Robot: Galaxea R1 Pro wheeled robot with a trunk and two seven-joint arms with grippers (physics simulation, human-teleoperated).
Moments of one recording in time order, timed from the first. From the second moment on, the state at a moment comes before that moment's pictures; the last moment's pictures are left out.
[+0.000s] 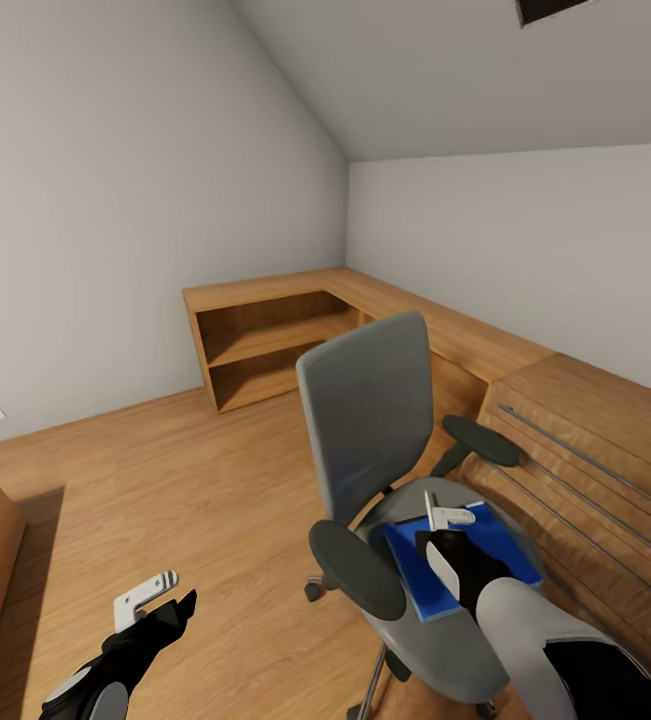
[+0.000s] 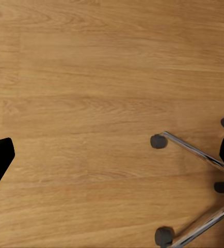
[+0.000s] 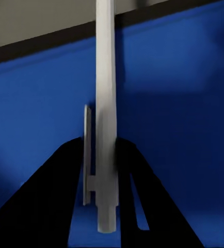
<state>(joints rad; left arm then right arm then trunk) 0.02 -0.05 0.10 -1.61 0.44 0.56 0.31 -0.83 0.05 0.01 -0.25 -0.05 0.29 -0.26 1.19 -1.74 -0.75</state>
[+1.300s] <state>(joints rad) 0.03 -0.06 0.00 -1.54 0.24 0.56 0.32 -0.65 0.03 -0.08 -0.83 -0.05 0.48 -0.26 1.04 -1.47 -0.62</state>
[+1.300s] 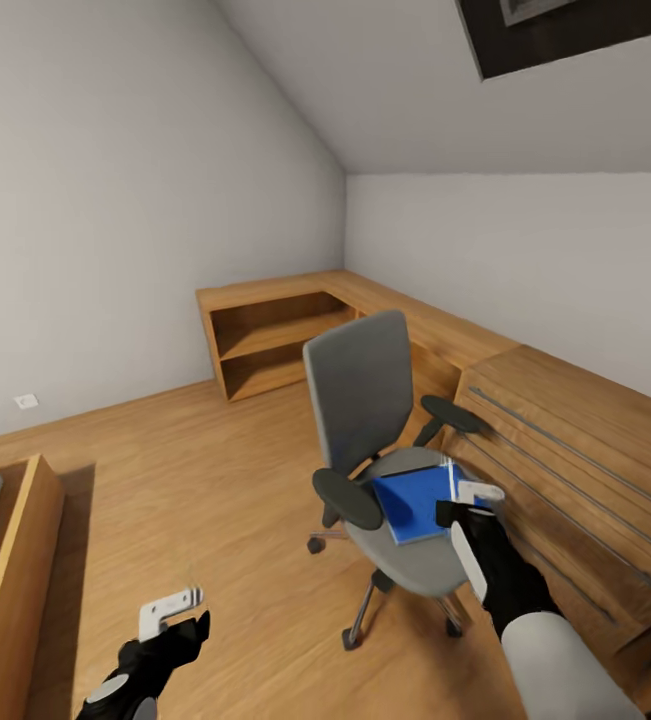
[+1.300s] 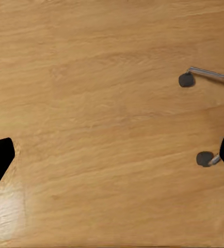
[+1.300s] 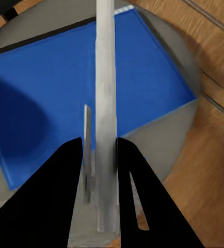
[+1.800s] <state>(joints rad) 0.03 -0.06 -0.12 -1.51 0.15 0.56 0.41 -0.53 0.04 -0.21 -1.16 -0.06 0.56 -0.26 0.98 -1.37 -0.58</state>
